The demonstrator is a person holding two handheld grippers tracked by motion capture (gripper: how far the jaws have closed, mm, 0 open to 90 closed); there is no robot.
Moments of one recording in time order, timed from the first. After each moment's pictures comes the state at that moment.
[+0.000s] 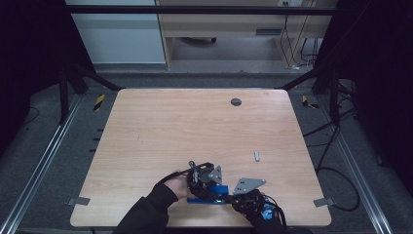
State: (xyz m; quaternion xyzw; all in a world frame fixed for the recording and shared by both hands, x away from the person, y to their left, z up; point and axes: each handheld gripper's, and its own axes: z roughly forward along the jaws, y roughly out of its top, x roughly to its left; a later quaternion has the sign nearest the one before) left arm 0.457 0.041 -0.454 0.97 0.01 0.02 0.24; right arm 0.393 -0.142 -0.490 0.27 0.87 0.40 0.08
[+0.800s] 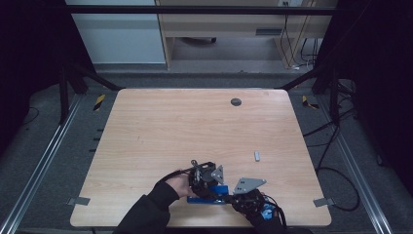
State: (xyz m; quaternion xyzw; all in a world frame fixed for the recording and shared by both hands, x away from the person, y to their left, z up) left arm 0.461 0.037 -0.454 0.97 0.00 0.00 0.23; right arm 0.394 -0.142 -0.490 0.27 0.87 0.41 0.08
